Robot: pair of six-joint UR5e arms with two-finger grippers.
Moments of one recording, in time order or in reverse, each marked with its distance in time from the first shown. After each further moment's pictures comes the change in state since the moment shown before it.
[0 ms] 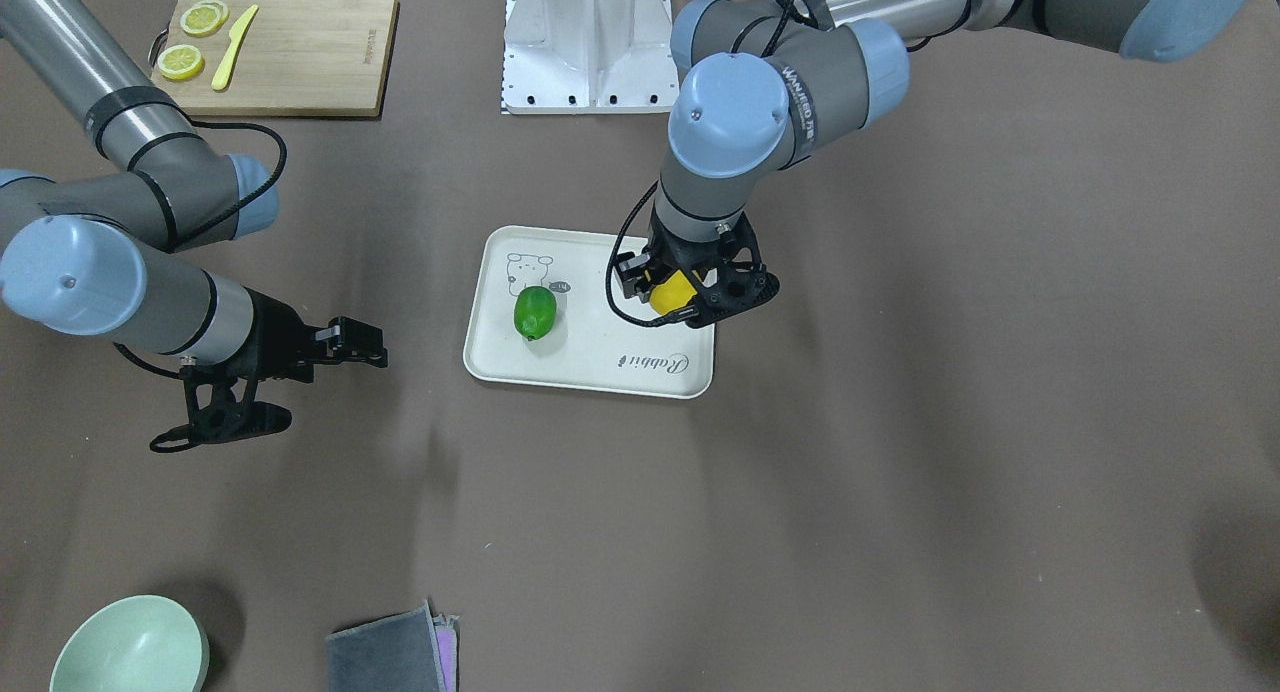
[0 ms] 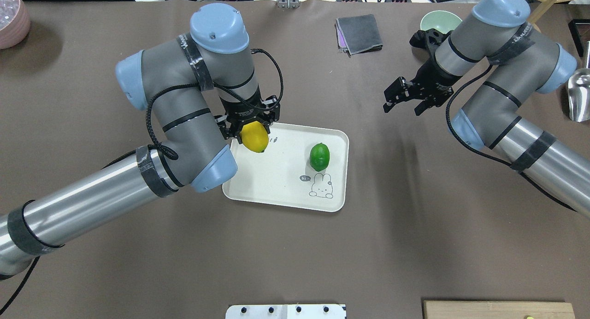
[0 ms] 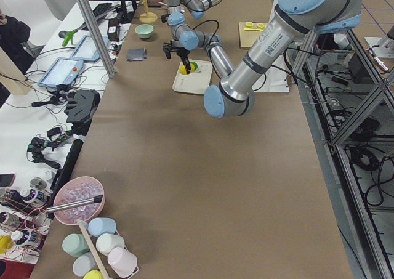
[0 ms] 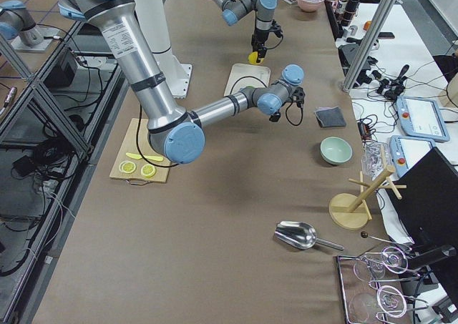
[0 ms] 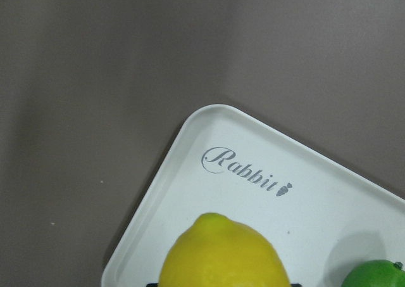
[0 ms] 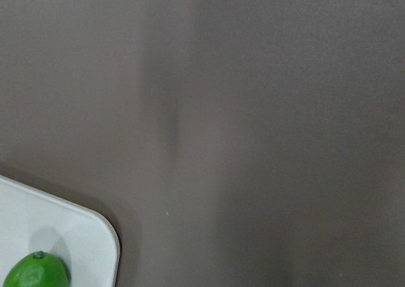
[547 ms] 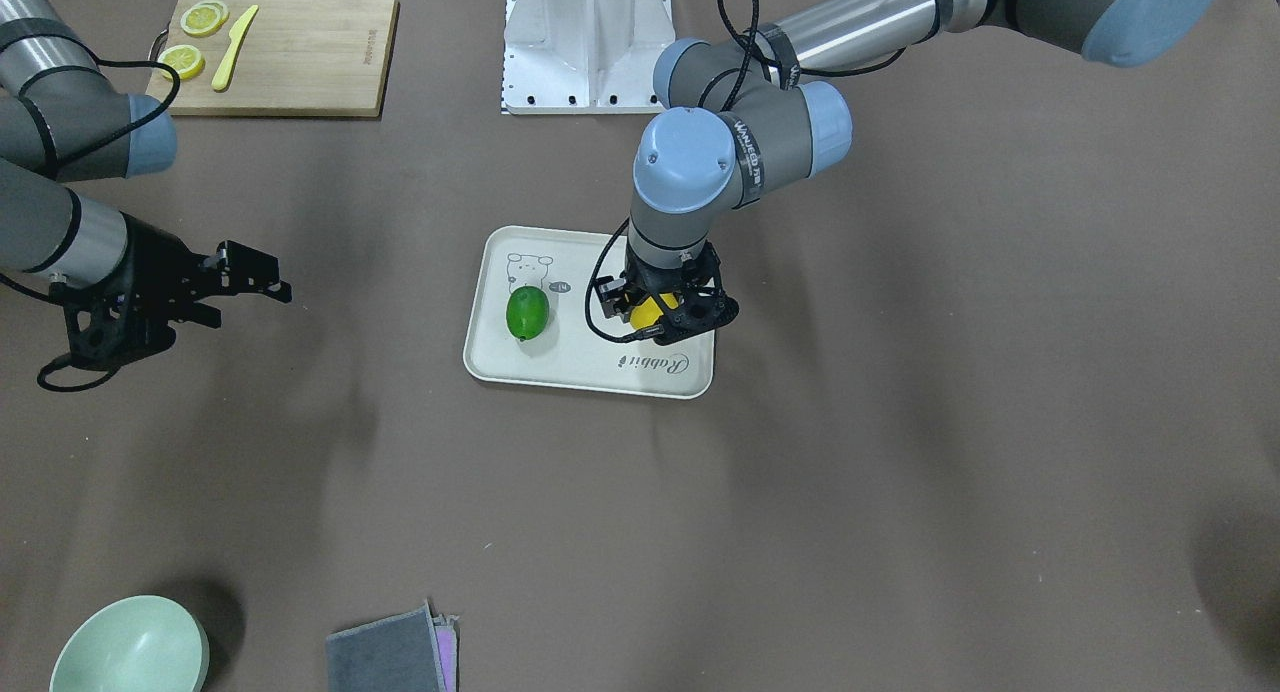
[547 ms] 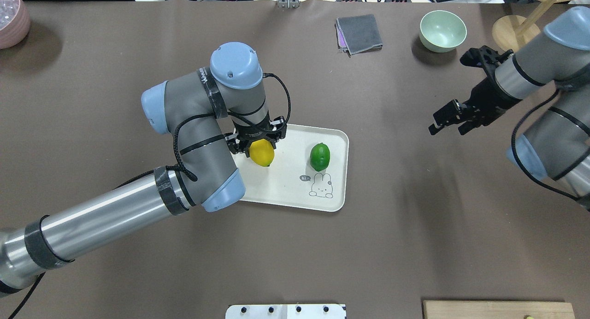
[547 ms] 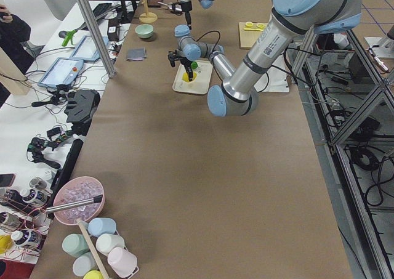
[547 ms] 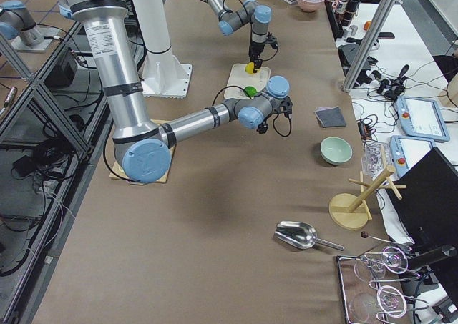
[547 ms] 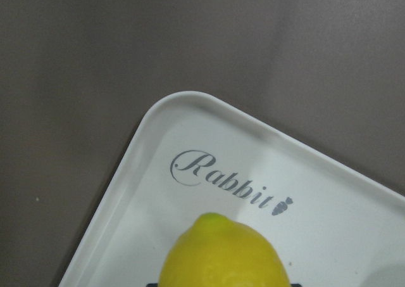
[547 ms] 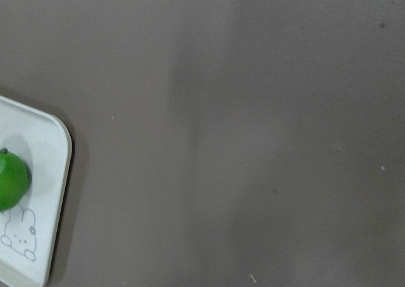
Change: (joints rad) left arm 0.065 0.014 0.071 -0.097 0.062 0.006; right arm 0.033 -0.286 0.258 -0.001 0.036 -0.083
